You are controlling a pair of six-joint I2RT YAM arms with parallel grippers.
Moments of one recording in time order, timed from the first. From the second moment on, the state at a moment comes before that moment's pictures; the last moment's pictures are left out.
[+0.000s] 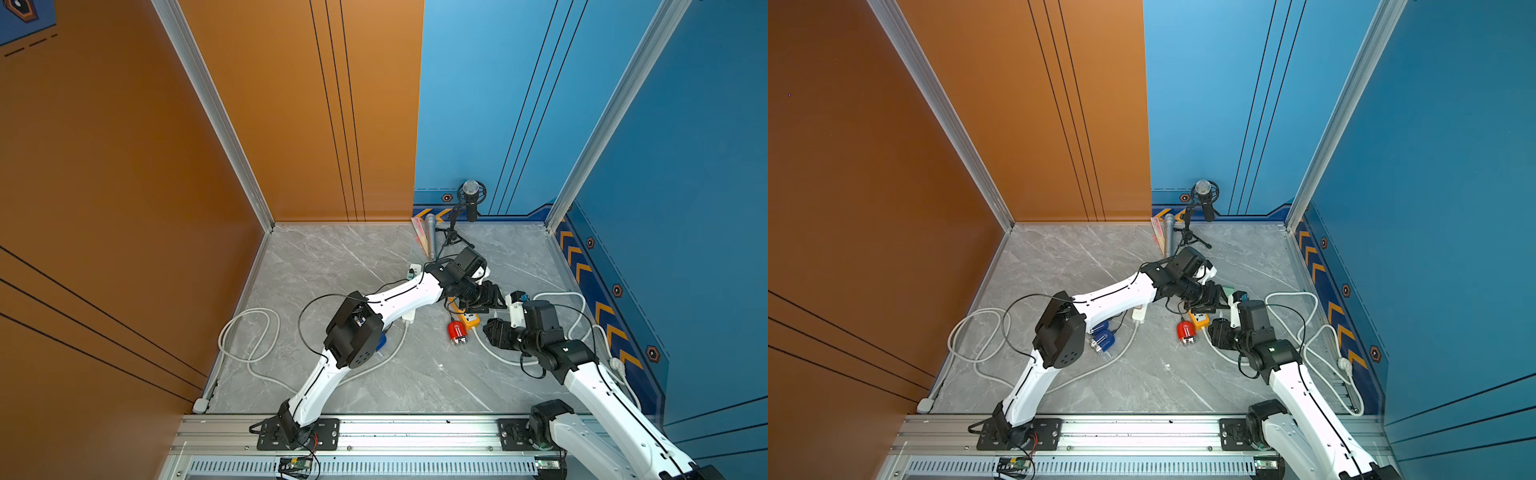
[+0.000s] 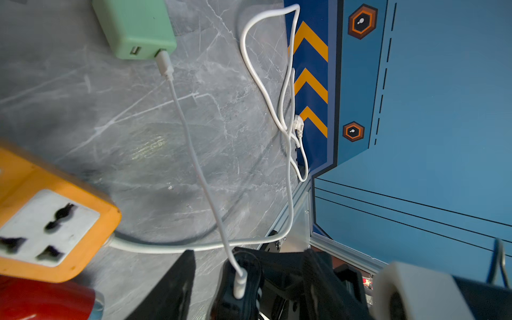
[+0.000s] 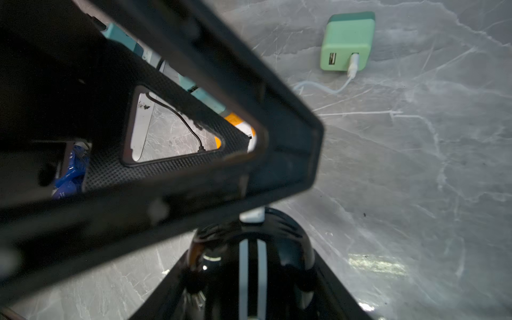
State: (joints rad) left arm -0.91 2.29 2.01 -0.50 0.59 -0.91; right arm 0.23 0.83 0.54 -0.56 -0.18 0.36
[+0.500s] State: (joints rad) left arm -0.91 2.29 1.98 -0.43 0.62 -0.92; right arm 0.22 0.89 0.62 -0.60 -0.20 0.36
